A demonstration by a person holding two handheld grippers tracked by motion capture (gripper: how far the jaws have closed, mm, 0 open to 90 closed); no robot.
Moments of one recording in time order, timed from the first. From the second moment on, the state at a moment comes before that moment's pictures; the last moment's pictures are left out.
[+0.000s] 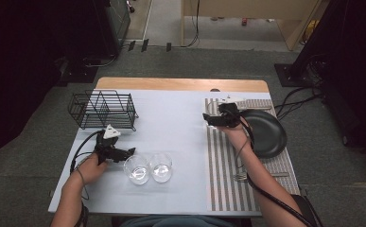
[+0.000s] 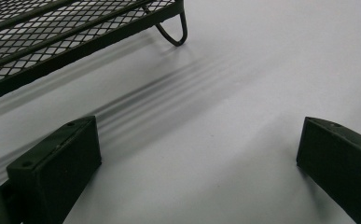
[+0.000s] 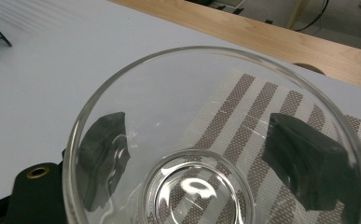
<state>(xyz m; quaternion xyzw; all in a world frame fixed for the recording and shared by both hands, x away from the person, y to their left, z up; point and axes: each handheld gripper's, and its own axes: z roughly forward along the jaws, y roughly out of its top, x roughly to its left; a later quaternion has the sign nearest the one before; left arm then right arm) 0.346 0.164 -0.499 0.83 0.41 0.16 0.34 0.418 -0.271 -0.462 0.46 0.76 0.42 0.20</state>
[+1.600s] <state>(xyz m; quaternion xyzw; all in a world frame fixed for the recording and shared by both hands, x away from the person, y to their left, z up) 0.346 0.164 -0.499 0.83 0.41 0.16 0.34 0.429 -0.271 -0.471 0.49 0.76 0.38 0.20</state>
